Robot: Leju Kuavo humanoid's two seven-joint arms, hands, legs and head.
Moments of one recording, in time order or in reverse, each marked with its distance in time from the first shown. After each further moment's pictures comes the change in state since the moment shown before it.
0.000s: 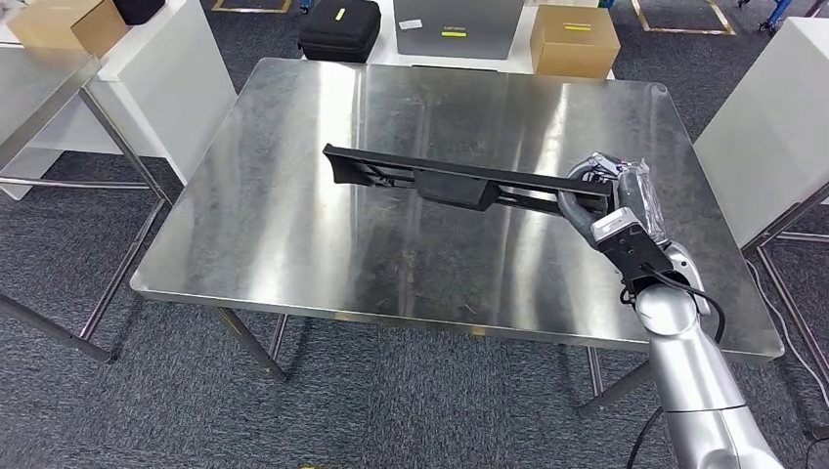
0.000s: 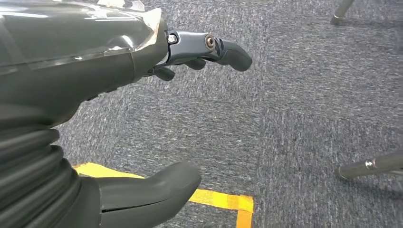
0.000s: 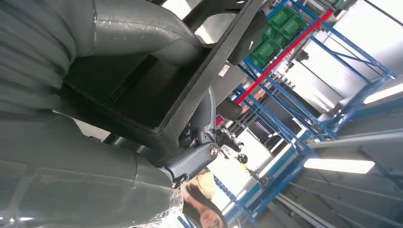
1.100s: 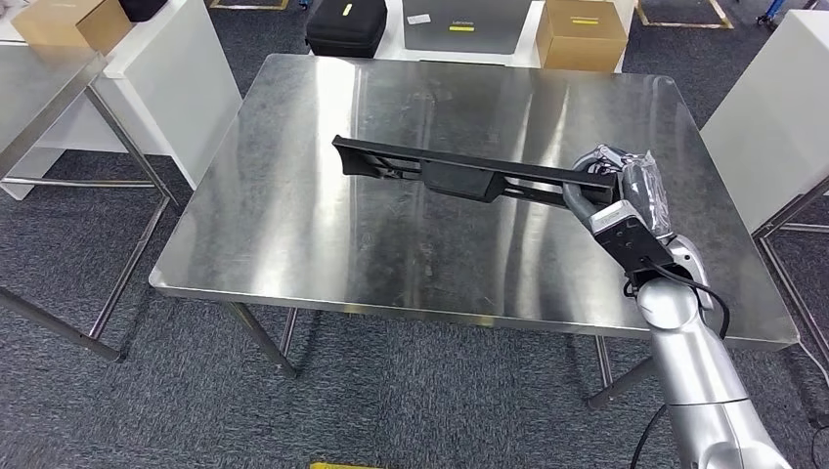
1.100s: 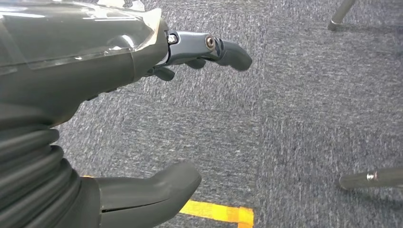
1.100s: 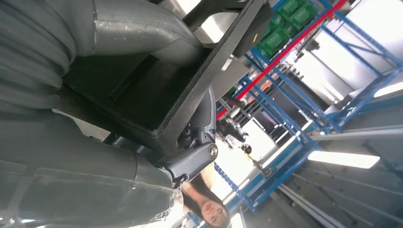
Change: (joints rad) left arm -0.008 -0.003 0.000 0.001 0.000 0.002 -0.002; right arm -0.019 -0.006 0.001 0.013 0.040 -0.034 0.012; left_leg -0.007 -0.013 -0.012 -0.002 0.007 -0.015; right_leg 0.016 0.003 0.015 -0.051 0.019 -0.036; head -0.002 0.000
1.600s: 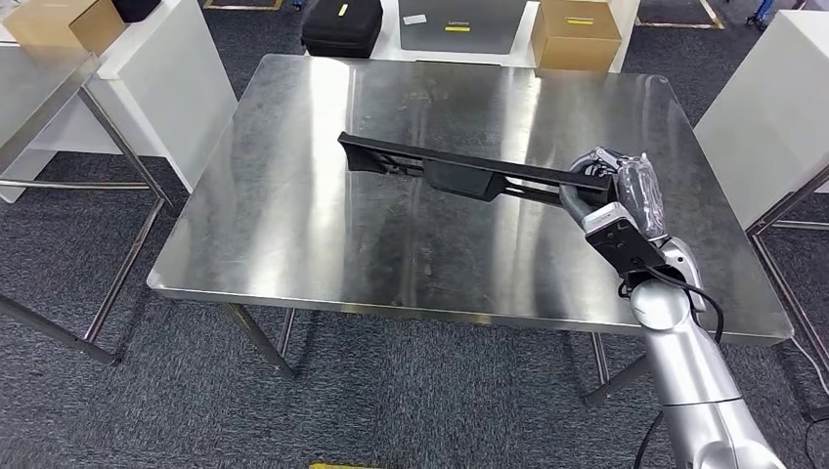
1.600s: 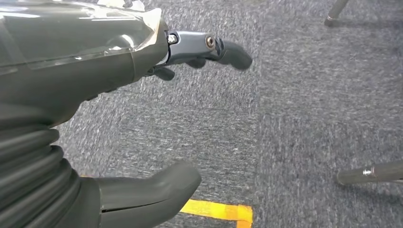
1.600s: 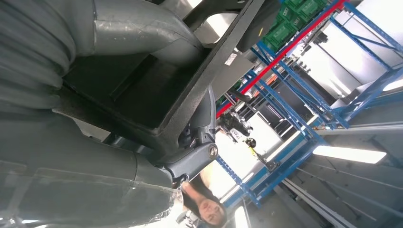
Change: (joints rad) left arm -0.001 0.002 0.000 0.000 0.000 0.001 -0.001; right arm 0.003 0.008 0.003 0.011 0.022 -0.034 0.000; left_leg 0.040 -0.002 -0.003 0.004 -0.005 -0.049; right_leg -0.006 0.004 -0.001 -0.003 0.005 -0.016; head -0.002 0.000
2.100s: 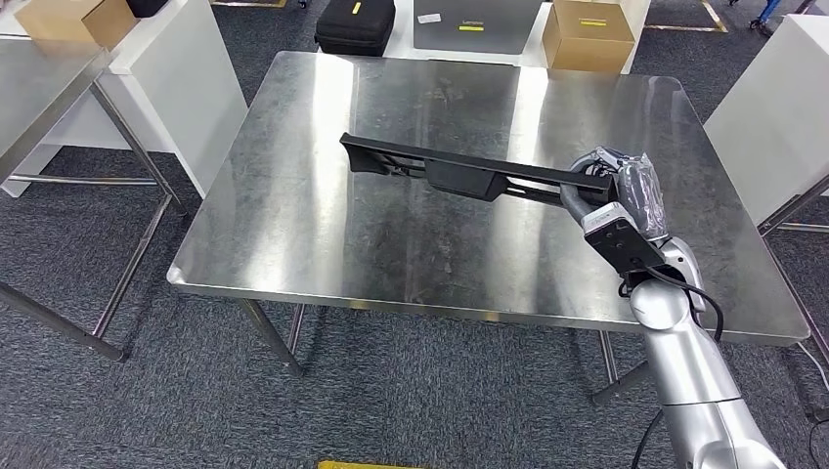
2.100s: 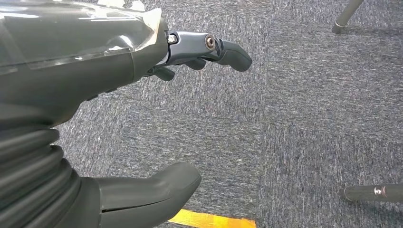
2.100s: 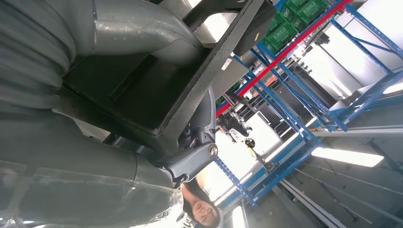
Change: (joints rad) left arm 0.000 -0.001 0.000 0.000 -0.001 0.000 0.000; right arm -0.002 0.000 0.000 0.005 0.008 -0.007 0.000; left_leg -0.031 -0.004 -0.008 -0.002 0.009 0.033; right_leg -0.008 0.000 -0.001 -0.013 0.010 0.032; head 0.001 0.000
